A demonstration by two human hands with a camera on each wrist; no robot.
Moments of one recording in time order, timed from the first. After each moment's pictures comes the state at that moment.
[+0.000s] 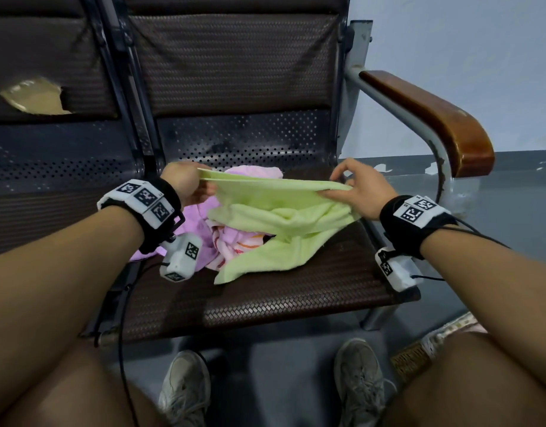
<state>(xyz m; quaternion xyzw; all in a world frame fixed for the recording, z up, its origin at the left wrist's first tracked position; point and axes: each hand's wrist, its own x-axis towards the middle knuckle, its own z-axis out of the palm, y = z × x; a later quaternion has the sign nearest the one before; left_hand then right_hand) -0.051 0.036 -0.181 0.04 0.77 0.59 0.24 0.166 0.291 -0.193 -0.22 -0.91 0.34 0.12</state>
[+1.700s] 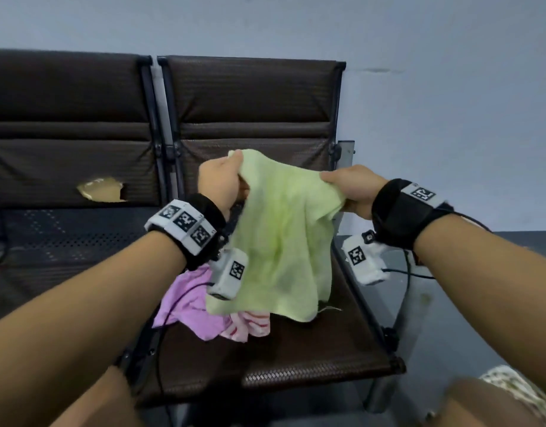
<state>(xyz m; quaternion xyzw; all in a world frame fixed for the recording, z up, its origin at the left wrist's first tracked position) -0.009 0.063 -0.005 0.17 0.64 0.75 0.06 0.138 0.237 0.021 -0.30 -0.73 0.59 0.15</state>
